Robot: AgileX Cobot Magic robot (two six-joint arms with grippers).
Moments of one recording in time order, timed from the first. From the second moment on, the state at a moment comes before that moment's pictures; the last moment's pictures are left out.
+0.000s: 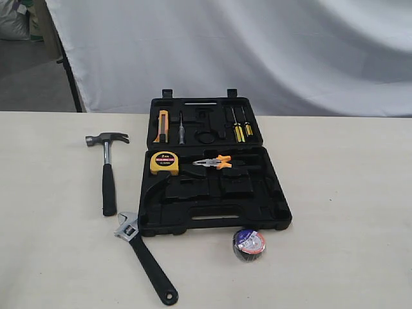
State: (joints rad) left arm 0.13 0.00 -0.01 0.02 0.10 -0.31; right arm 0.17 0.01 0.00 0.11 0.19 0.03
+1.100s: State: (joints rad) left arm 0.13 0.00 -0.01 0.02 0.10 -0.31; right arm 0.18 0.01 0.00 0.36 0.08 0.07
